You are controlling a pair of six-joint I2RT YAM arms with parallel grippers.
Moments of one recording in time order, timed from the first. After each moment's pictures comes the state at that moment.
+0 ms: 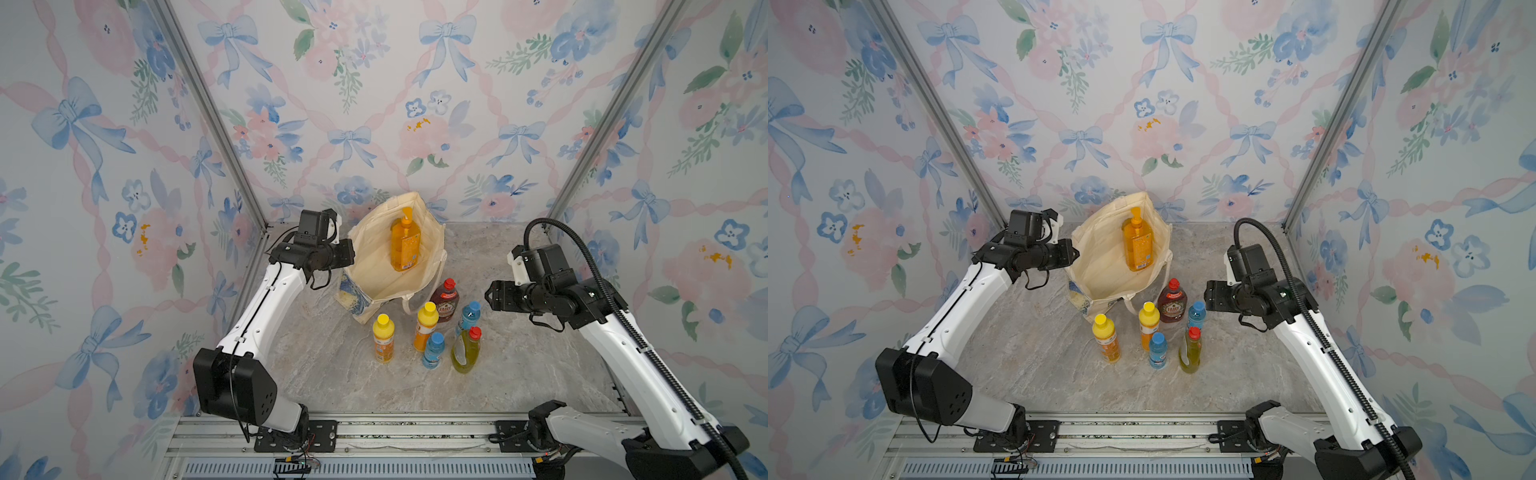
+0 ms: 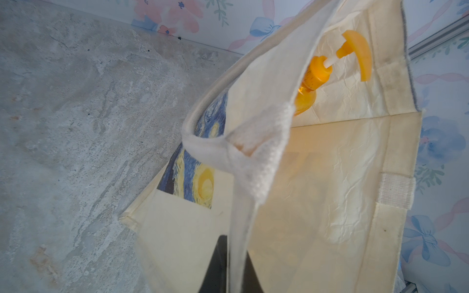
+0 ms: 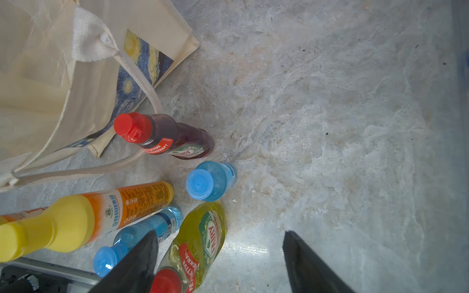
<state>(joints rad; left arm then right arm) -0.22 1.47 1.43 -0.72 0.25 -0.36 0.39 1.14 1.32 -1.14 0.03 0.39</state>
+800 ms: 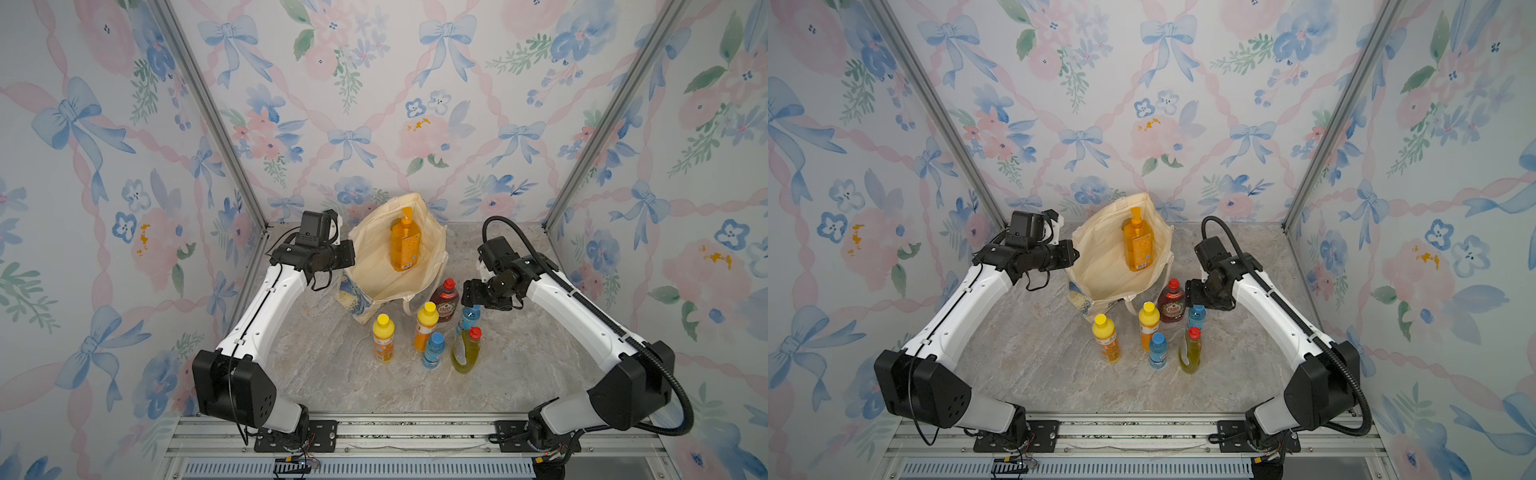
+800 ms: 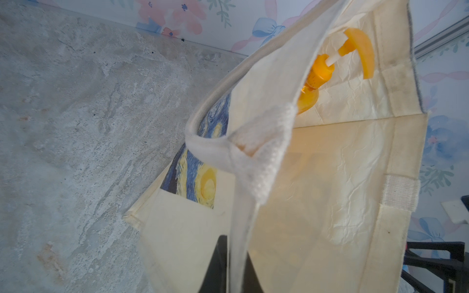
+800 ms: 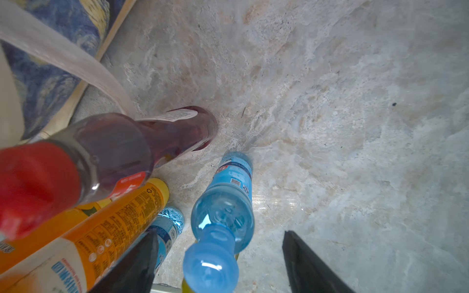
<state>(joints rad) -0.23 1.47 1.43 -0.72 0.22 -0.36 0.43 1.51 1.36 -1.12 -0.03 0.44</state>
